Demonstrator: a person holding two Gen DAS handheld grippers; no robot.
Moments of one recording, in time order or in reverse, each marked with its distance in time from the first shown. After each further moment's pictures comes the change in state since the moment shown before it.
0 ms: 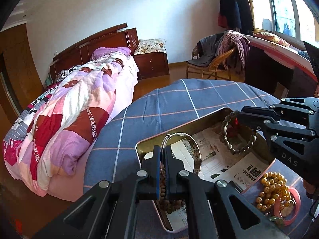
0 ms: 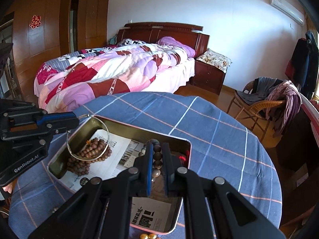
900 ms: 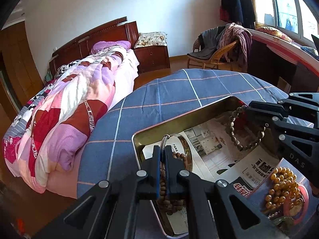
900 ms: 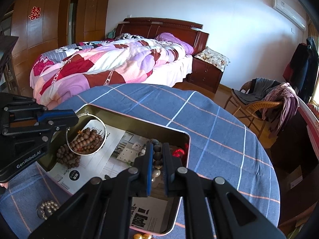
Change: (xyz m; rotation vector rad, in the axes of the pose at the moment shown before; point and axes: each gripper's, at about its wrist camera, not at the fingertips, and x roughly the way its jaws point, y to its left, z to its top) left arm 0.023 0.002 -0.007 0.003 0.044 0.005; right arm 0.010 0.000 -0.009 -0.035 0.023 -0.040
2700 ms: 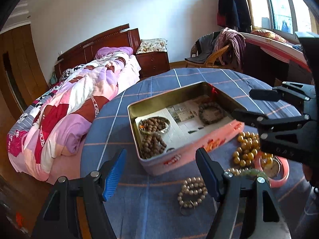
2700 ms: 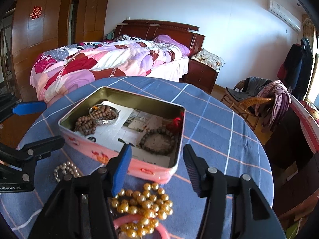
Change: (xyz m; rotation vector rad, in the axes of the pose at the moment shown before) left arm -0.078 -0.034 -0.068 0.000 -0.054 0.021; right arm -0.051 0.014 -0.047 0.001 -0.014 -0.033
